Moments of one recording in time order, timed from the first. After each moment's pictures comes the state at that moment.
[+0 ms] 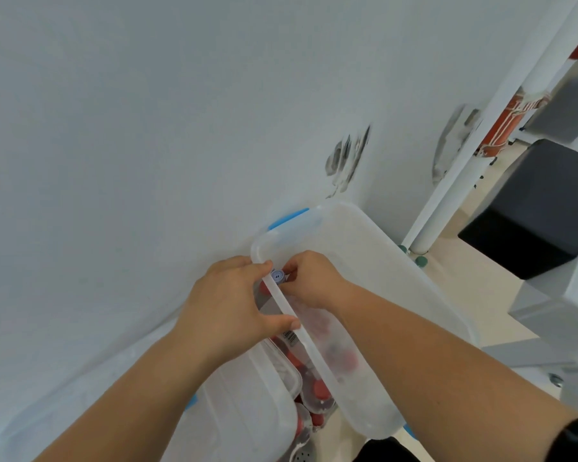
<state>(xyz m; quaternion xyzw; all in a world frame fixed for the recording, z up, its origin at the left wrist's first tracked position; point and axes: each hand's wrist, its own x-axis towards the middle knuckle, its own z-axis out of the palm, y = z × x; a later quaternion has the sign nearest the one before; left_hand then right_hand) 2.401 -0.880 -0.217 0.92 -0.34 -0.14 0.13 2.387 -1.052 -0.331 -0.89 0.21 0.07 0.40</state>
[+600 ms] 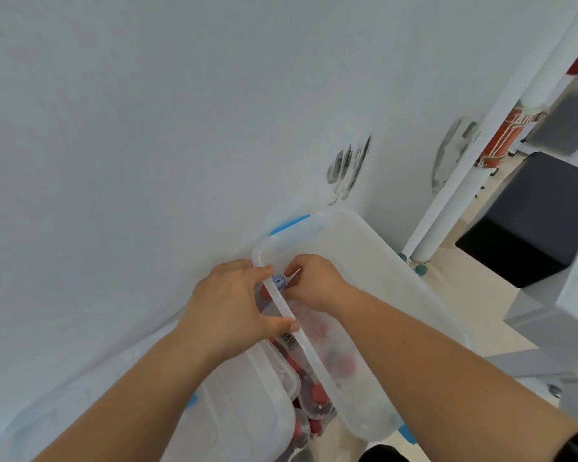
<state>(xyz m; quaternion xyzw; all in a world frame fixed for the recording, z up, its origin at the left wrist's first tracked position) 2.402 -0.881 -0.216 0.93 -0.33 -0.14 0.12 2.381 -1.054 -0.319 -0.86 0.26 0.09 0.43</state>
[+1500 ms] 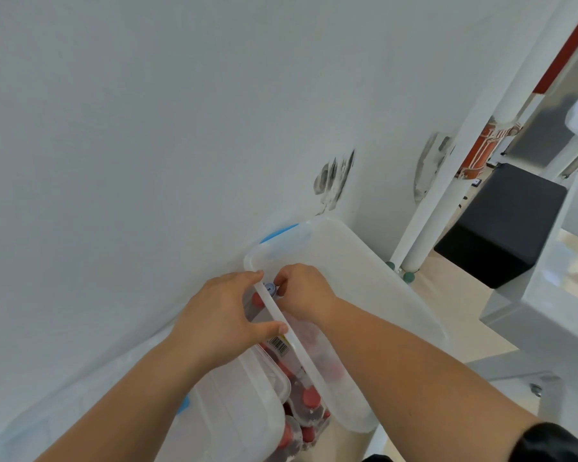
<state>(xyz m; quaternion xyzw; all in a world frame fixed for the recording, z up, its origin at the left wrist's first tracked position) 2.397 -0.875 -0.219 0.92 -0.31 -0.17 0.17 2.379 -1.045 -0.313 -0.91 0.24 0.09 0.34</state>
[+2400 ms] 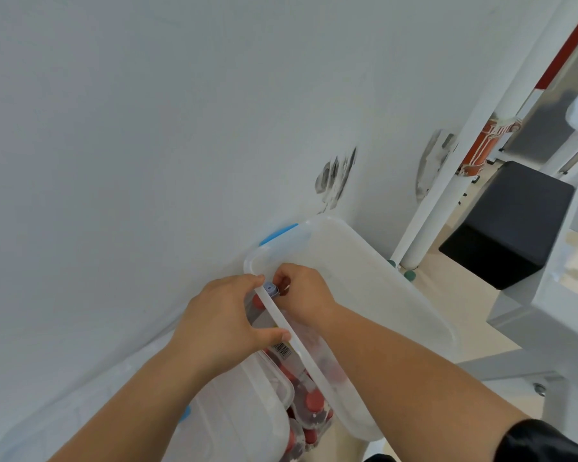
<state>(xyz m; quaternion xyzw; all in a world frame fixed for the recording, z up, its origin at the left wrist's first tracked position) 2.395 -0.876 -0.213 0.92 -0.31 -0.16 0.17 2.381 -1.044 -0.338 -0.87 0.25 -0.01 0.42</state>
